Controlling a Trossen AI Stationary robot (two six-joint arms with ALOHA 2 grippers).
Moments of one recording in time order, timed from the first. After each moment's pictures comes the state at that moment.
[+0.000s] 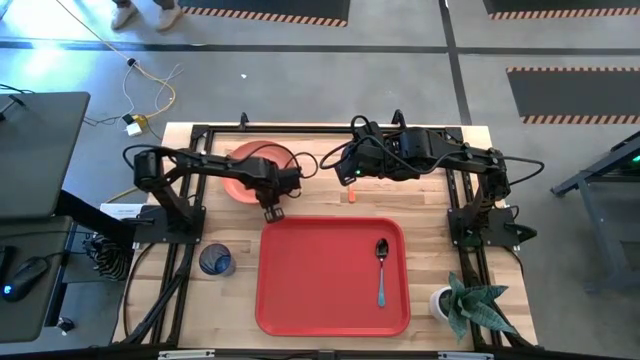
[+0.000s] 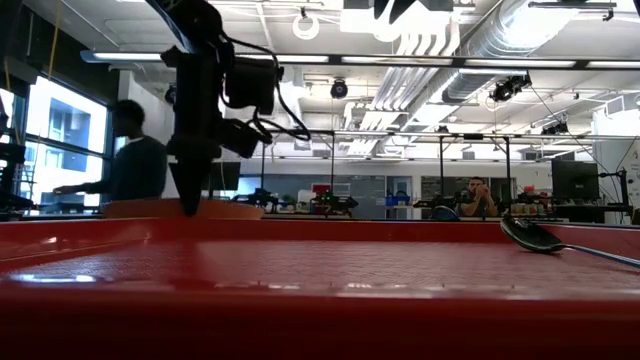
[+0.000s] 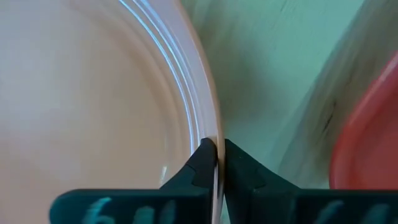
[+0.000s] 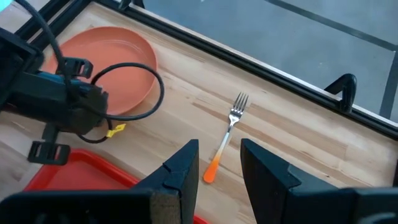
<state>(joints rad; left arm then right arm) 0.23 1.70 1.03 -0.87 -0.11 -0.13 0.03 1.82 2.21 -1.55 0.60 0.97</state>
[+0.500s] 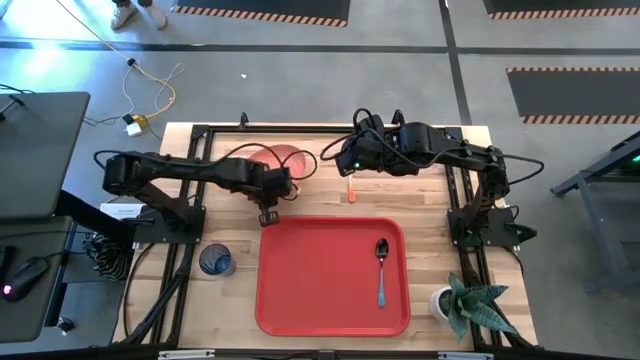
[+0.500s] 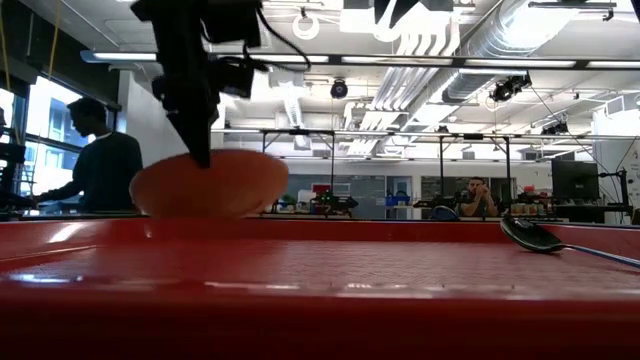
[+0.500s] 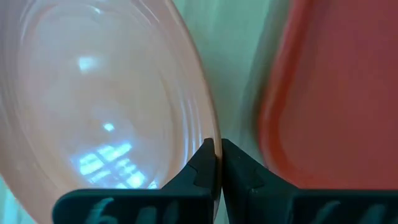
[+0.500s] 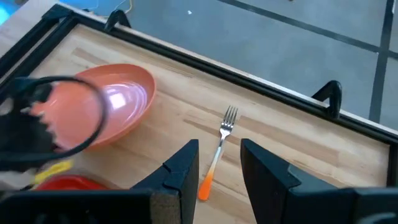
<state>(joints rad) 0.13 1.47 1.03 -0.86 -0.14 -0.07 -0.01 1.82 2.21 -1.54 0.65 0.99</state>
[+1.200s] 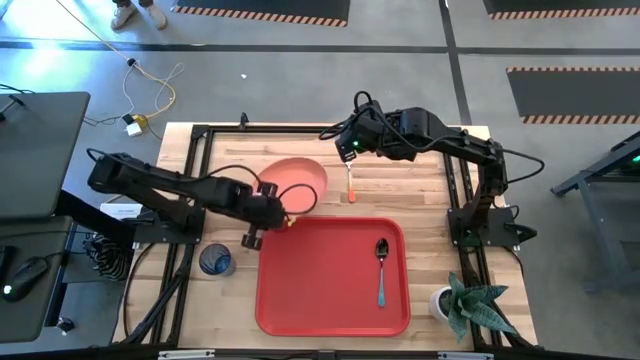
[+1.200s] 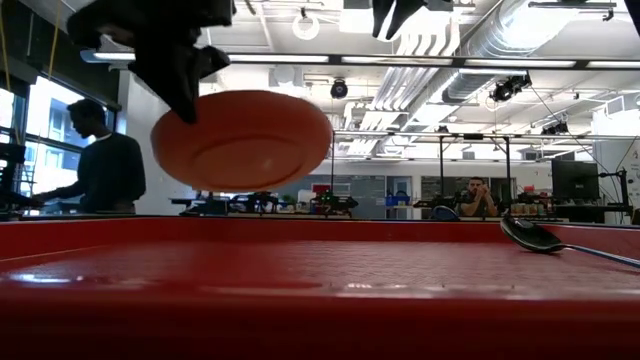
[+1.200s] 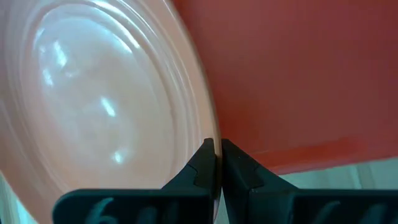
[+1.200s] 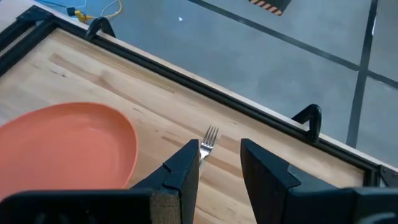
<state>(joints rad) -0.15 1.36 1.05 -0.87 -0.19 0.17 -0.11 1.82 2.21 -1.49 0.65 0.81</state>
